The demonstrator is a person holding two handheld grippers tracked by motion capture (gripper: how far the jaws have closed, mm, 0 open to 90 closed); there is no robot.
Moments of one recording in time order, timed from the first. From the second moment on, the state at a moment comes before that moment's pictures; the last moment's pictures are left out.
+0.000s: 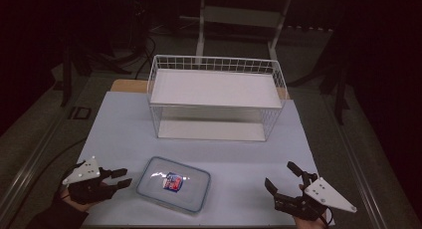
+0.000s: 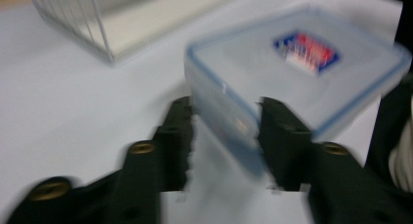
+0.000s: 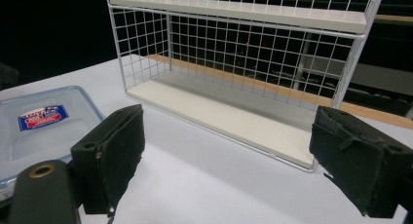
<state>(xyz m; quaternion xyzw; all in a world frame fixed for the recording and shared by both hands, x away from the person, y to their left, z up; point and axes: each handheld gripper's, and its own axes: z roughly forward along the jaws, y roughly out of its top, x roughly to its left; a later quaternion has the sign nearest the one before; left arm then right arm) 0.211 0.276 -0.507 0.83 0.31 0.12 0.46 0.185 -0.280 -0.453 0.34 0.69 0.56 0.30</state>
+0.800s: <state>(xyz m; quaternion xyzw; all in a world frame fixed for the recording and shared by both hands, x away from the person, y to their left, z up) 0.220 0.251 -0.530 0.88 0.27 0.09 0.39 0.188 -0.284 -0.455 0.35 0.69 0.56 0.30</state>
